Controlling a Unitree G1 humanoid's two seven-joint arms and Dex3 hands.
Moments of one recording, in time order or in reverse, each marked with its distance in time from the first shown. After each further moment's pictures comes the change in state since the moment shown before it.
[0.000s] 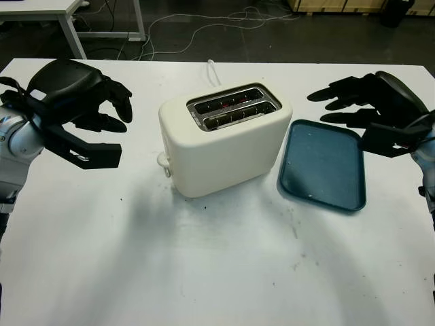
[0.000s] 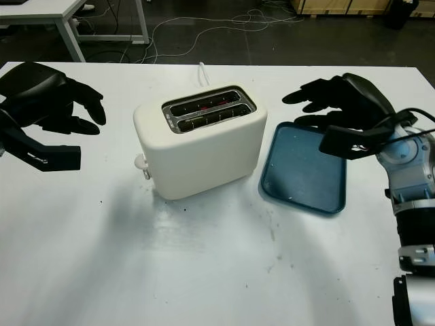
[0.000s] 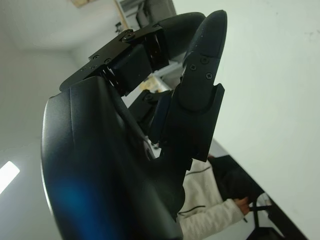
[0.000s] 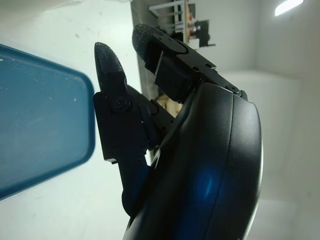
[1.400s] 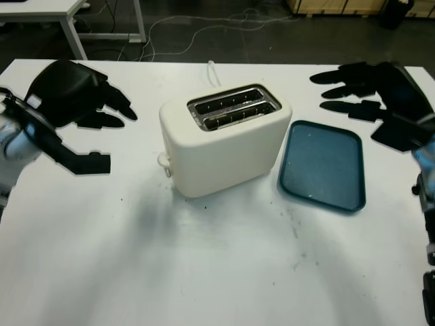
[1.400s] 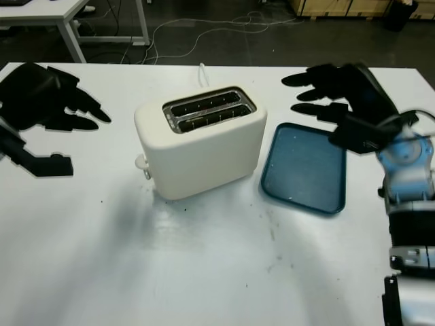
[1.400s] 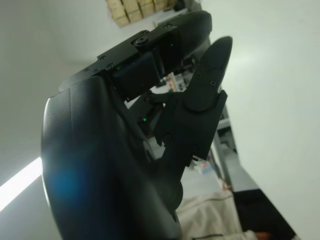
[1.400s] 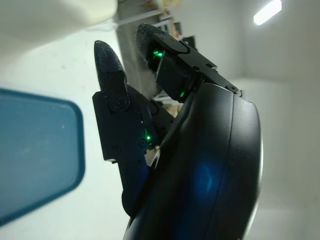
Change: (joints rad) left arm -0.171 0.020 -0.097 0.241 0.028 -0.318 0.199; right arm -0.099 0.026 0.023 0.025 0.041 -0.020 0.041
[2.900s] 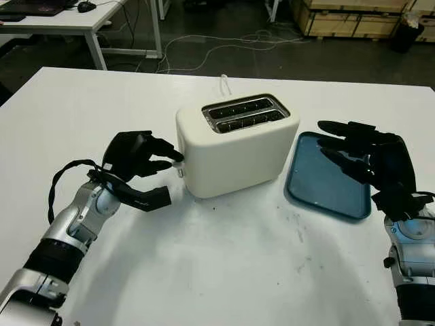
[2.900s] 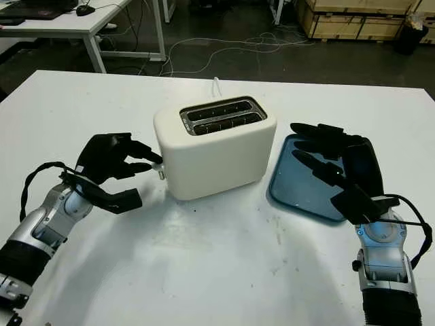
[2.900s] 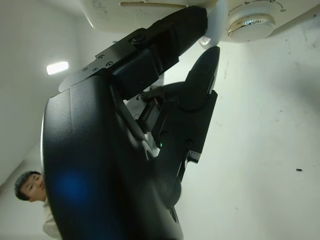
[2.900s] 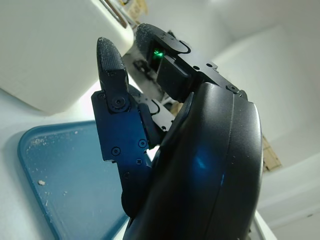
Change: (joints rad) left arm 0.332 -0.312 -0.186 -0.042 -0.025 0.311 0.299; right arm 0.499 0.269 -0.187 -0.265 0.196 -0.033 -0.199
